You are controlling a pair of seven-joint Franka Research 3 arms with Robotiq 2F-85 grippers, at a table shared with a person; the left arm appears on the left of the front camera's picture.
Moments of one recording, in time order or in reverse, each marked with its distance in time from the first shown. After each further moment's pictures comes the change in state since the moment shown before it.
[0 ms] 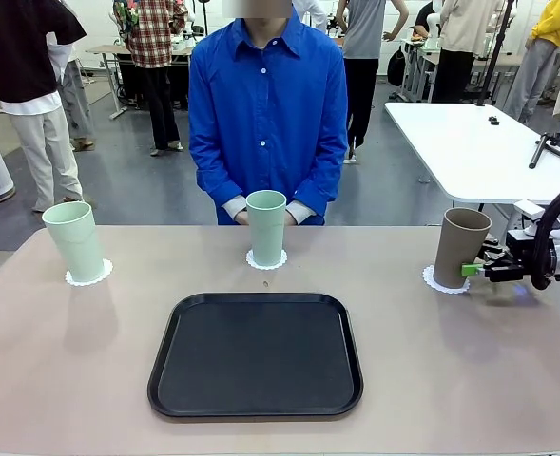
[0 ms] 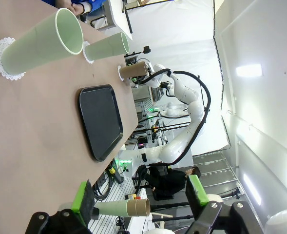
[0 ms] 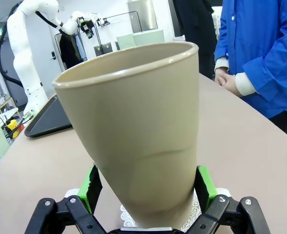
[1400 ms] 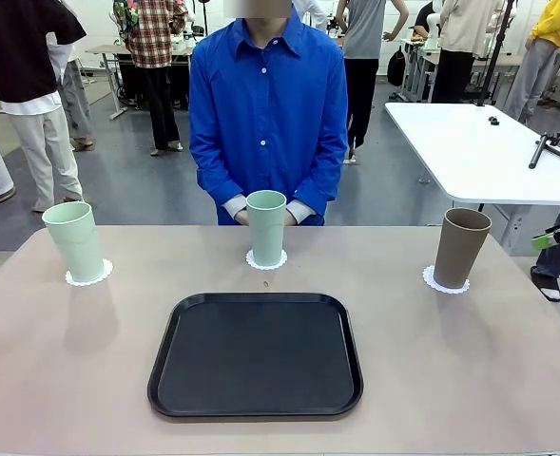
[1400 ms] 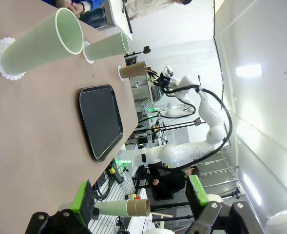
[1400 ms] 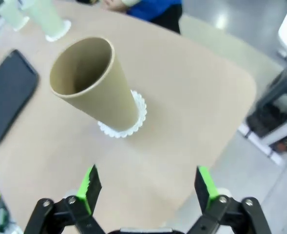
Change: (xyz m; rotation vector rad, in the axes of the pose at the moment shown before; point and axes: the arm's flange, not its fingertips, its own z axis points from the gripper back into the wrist) left arm 0.000 0.000 0.000 0.000 0.000 0.000; right arm 0.147 0.110 0.094 -0.645 0.541 -0.338
